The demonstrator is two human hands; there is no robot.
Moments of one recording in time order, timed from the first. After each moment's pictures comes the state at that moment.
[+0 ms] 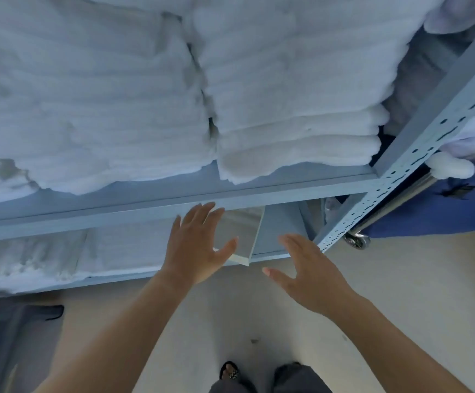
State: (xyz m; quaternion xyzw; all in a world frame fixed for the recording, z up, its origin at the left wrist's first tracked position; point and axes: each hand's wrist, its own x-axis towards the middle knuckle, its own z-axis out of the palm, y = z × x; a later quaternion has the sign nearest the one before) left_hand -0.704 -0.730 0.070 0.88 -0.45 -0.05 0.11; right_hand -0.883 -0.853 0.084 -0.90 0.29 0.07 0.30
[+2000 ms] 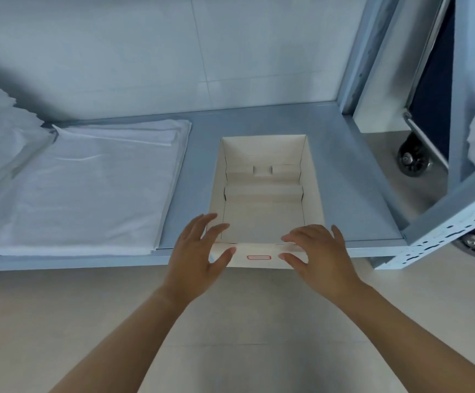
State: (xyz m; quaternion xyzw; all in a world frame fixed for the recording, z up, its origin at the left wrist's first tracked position) left_hand -0.635 -0.752 -0.485 0.87 -0.43 -0.02 0.25; right_hand -0.789 -0.945 -0.485 -0.95 0.21 -0.11 0.19
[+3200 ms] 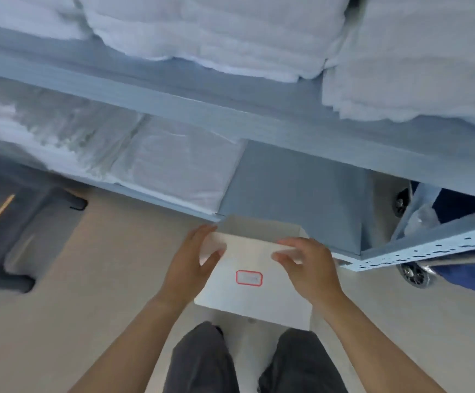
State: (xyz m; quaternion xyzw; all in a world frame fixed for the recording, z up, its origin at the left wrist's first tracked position) left_hand -0.749 -0.611 -0.161 0.88 -0.13 -0.15 0.43; right_hand -0.827 -0.823 -0.125 -0.88 0.23 0.02 0.41
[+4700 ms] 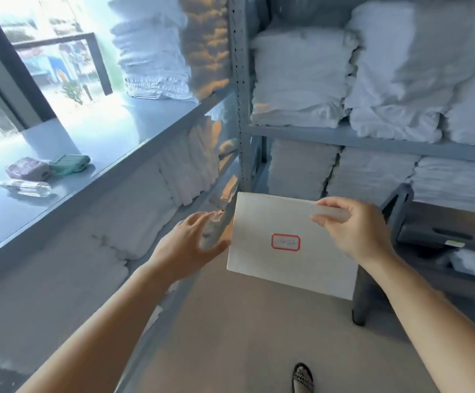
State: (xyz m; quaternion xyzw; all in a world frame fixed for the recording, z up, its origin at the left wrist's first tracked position) left_hand -1.193 0.088 0.255 0.85 0.50 0.13 0.14; right_hand -0.915 0.001 0.275 -0.73 -0.52 0.11 0.42
